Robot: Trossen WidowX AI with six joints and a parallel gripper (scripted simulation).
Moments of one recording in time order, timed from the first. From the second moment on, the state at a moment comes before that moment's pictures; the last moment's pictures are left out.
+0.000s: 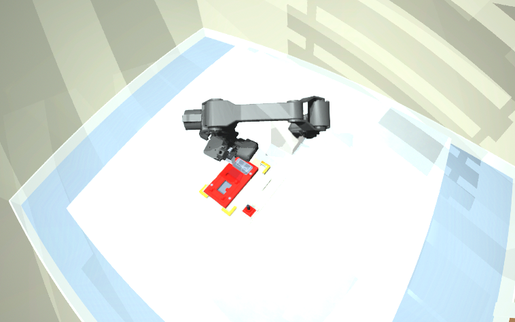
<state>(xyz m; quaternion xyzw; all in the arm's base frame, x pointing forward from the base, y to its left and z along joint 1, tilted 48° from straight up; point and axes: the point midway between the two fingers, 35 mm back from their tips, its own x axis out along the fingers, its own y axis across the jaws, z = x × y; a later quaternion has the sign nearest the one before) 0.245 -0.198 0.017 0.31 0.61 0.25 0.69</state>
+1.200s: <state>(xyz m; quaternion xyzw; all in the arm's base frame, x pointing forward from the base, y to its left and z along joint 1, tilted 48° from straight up) 0.322 -0.149 -0.042 0.34 0.62 0.22 0.68</state>
